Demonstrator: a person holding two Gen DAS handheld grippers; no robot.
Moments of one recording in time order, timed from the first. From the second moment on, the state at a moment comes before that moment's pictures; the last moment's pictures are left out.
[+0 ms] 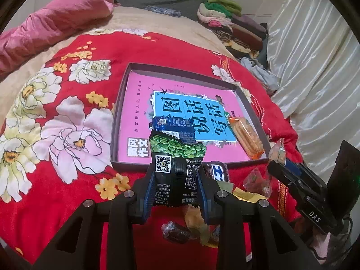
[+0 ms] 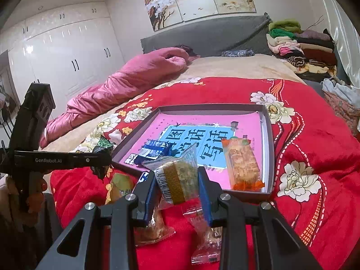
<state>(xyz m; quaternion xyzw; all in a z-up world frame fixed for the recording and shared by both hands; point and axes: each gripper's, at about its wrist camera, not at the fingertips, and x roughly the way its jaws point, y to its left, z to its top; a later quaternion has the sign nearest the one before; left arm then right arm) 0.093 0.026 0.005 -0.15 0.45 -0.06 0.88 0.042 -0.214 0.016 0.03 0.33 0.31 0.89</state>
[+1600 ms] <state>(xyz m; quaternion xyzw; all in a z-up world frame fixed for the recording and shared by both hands) 0.136 0.023 0.022 -0.15 0.43 -0.04 0.89 0.081 -0.213 0.027 0.05 0.30 0.32 0.90</state>
